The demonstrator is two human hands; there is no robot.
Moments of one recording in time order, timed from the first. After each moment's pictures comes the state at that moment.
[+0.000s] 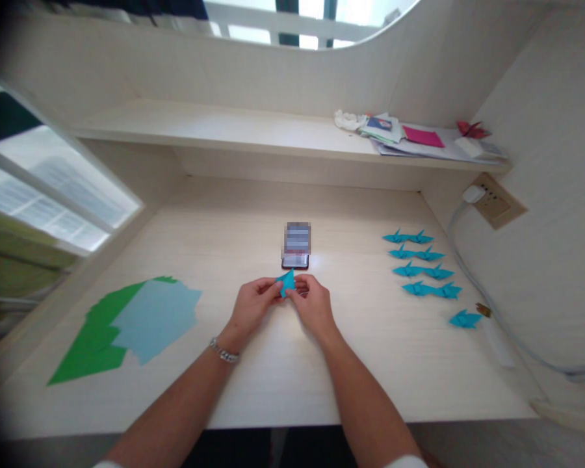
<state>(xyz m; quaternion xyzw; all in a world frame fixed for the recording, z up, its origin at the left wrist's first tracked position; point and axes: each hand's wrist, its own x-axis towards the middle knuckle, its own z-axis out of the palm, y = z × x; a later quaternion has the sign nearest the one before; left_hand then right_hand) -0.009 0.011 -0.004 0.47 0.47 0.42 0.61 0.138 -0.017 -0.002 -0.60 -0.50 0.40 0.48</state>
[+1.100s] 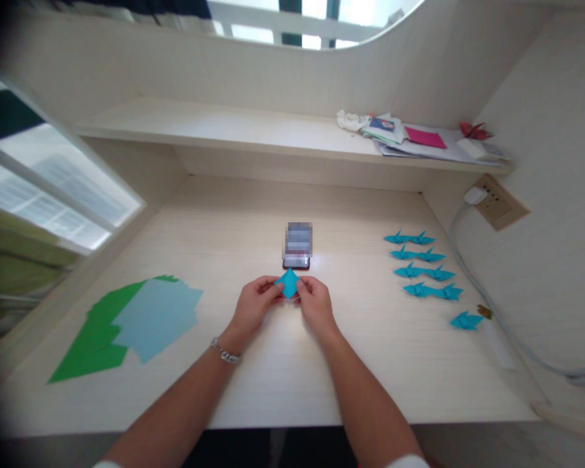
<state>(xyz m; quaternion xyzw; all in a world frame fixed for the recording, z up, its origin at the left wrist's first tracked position) -0.005 0.010 -0.006 0.42 0.48 0.44 0.63 0.137 -0.012 -0.004 -0.57 -0.39 0.52 0.51</state>
